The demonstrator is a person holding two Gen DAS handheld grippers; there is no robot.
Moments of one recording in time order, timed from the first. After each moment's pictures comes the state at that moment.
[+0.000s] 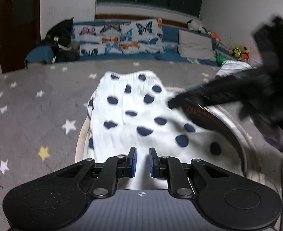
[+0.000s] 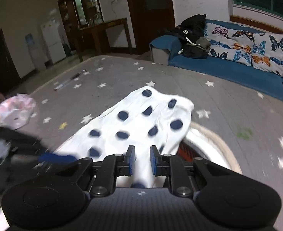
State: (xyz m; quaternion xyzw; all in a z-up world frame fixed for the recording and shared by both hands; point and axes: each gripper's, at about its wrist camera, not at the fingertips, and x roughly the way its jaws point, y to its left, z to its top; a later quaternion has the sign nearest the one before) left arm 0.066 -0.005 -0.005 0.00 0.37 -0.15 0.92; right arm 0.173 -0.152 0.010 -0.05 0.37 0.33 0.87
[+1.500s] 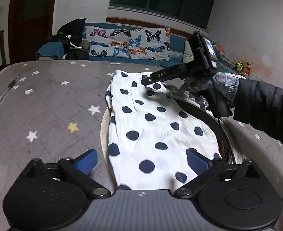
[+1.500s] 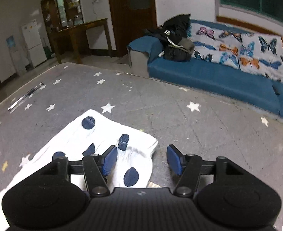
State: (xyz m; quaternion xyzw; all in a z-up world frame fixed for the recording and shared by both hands) left arm -0.006 0.038 0.021 -0.05 0.35 -0.14 0.92; right arm 0.284 -0.122 -0.020 -0.06 0.36 0.28 0.89
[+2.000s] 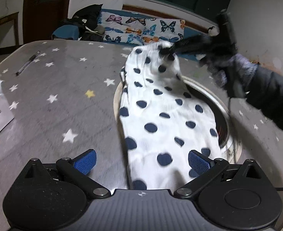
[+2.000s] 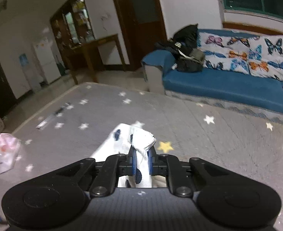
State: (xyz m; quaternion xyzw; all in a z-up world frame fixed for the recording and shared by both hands) left arm -0.055 0.048 0.021 -0.08 0.39 -0.10 0.91; right arm 0.244 -0.133 0.029 0.00 0.33 0.32 0.89
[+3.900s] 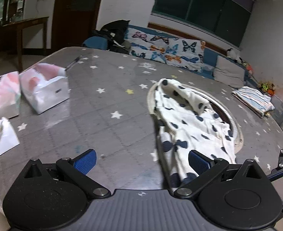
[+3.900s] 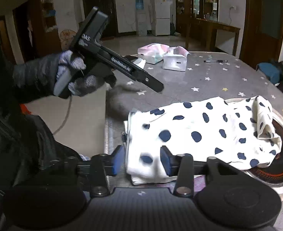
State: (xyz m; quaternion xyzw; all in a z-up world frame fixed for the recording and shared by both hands) left arm -0.150 0.086 0.046 -0.10 0.34 -0.03 0.93; right arm -0.131 -0.160 0.056 -0.20 0.31 0.59 0.72
